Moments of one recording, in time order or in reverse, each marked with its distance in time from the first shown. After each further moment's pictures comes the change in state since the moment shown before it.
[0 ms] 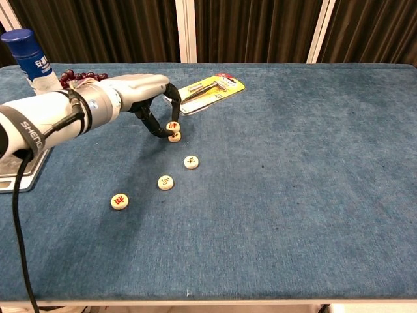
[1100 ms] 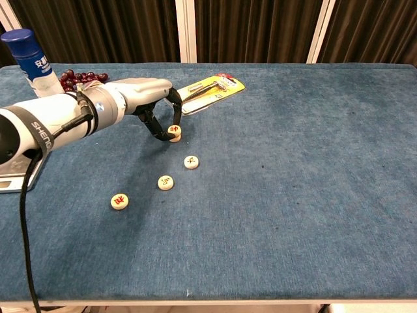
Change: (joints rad) left arm -0.044 -0.013 0.032 0.031 -0.058 -0.002 0.003; right arm 0.007 -0.004 0.008 0.006 0.014 -0.017 -0.003
